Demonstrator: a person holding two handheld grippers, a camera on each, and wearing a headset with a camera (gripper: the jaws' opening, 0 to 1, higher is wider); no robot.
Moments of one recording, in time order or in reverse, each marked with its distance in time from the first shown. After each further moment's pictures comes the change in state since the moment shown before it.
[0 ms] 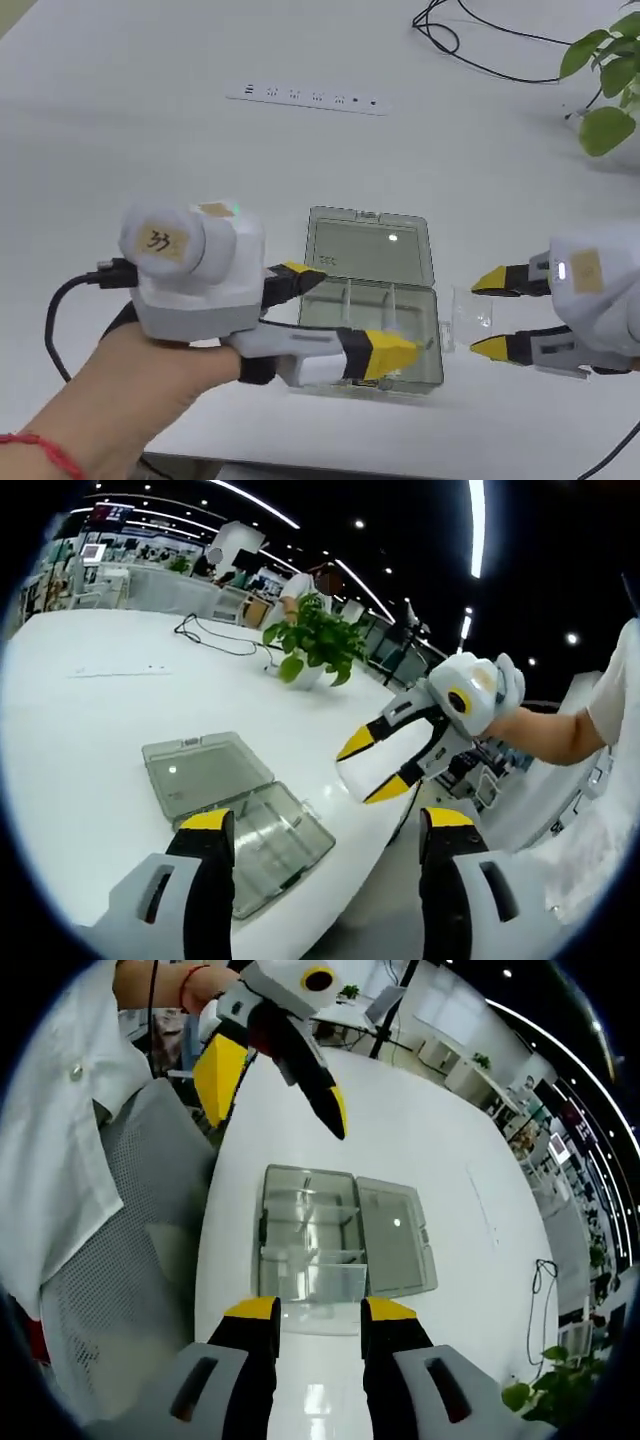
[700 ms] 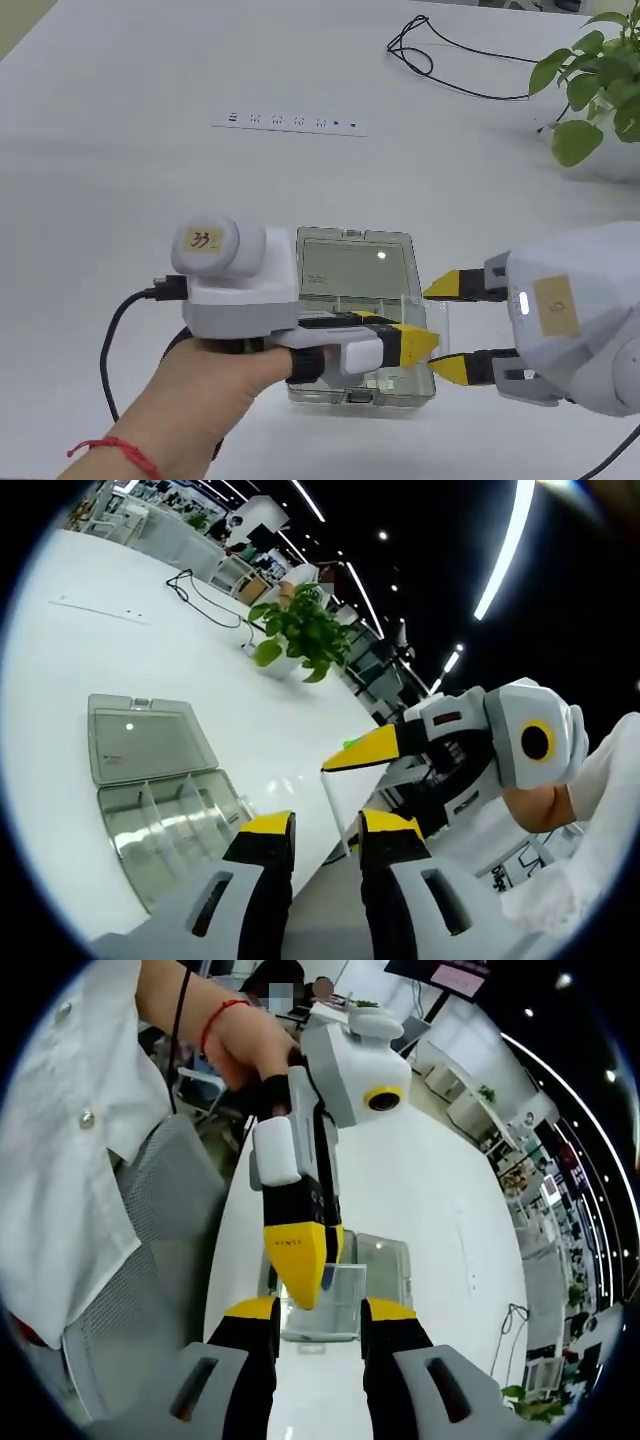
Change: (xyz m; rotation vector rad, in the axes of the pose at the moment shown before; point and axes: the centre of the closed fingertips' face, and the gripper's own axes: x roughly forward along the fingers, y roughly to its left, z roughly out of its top) left arm 0.025 -0.031 -0.002 -0.203 0.013 -0.147; right arm -0.020 0.015 0.060 -0.137 -0.021 -0.057
